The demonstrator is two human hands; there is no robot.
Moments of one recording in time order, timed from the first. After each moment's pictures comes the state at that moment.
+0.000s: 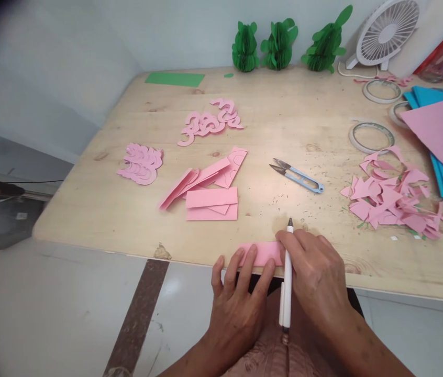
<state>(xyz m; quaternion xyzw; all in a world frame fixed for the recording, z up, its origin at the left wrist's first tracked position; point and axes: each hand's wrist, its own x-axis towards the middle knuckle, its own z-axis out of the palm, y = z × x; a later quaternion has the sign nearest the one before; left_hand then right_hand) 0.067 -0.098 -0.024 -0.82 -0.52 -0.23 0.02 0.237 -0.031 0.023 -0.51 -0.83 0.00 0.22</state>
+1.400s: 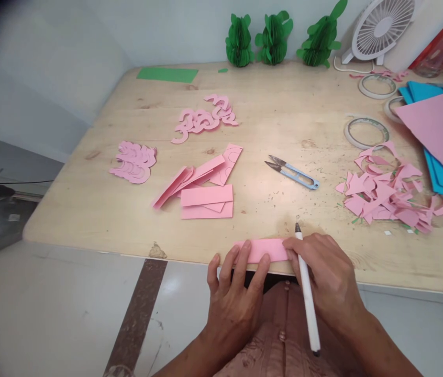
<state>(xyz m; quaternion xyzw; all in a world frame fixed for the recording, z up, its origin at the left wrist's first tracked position) 0.070 -0.097 -0.025 -0.81 -0.53 -0.24 0.01 0.256 -0.037 0.027 -0.48 -0.82 0.09 0.29</state>
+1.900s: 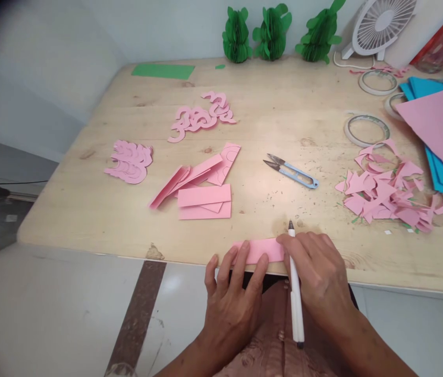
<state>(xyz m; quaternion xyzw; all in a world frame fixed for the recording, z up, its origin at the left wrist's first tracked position) 0.068 -0.098 -0.021 -0.82 -0.53 -0.22 0.00 0.247 -0.036 0.024 -0.48 -0.84 0.02 0.27</state>
